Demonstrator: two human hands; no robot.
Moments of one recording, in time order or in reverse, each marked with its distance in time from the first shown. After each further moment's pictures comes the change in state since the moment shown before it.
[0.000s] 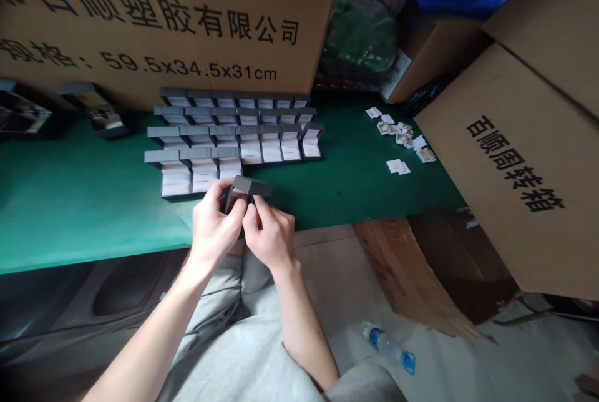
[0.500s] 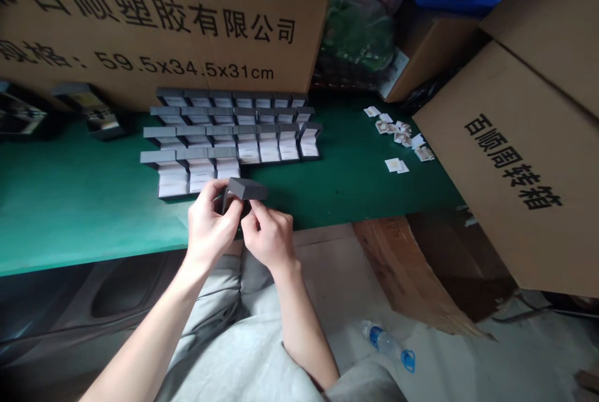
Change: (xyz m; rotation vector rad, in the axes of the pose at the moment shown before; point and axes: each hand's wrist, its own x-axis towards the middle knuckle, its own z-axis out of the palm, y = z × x) left_hand 0.001 -0.005 0.000 -0.039 0.025 0.025; right_hand 0.000 0.003 -0.001 -0.042 -0.053 -0.040
